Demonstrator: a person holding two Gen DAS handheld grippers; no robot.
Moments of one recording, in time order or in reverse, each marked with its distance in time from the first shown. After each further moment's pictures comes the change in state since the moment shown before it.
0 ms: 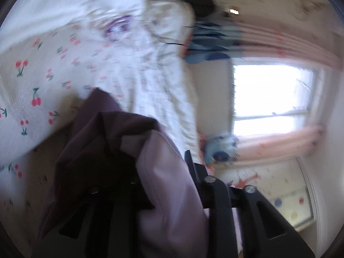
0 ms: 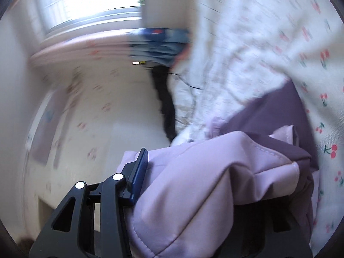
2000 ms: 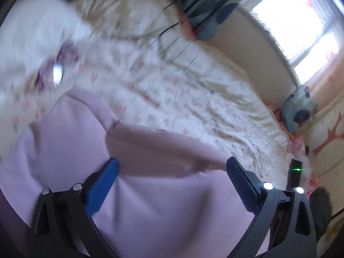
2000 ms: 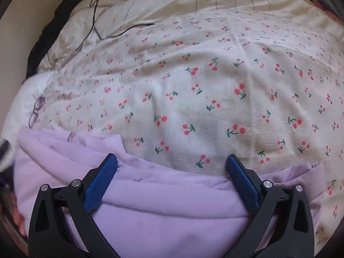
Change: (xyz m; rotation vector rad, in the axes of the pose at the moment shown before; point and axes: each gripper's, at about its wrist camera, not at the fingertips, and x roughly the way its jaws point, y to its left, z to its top) left arm 0.189 -0.060 0.018 0.558 -0.020 0.522; right arm 0.236 -0.020 0.066 -0.664 0.222 -1.080
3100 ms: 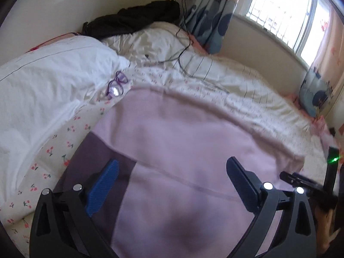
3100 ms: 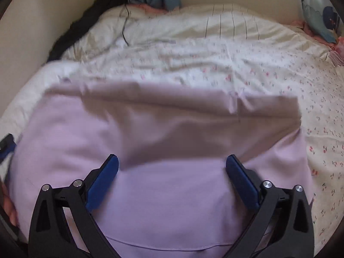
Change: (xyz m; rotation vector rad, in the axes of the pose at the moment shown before) left arm -0.132 -0.015 -0.083 0.186 -0.185 0.235; right arm -0.095 0.052 -0.106 -0.113 -0.206 -0.038
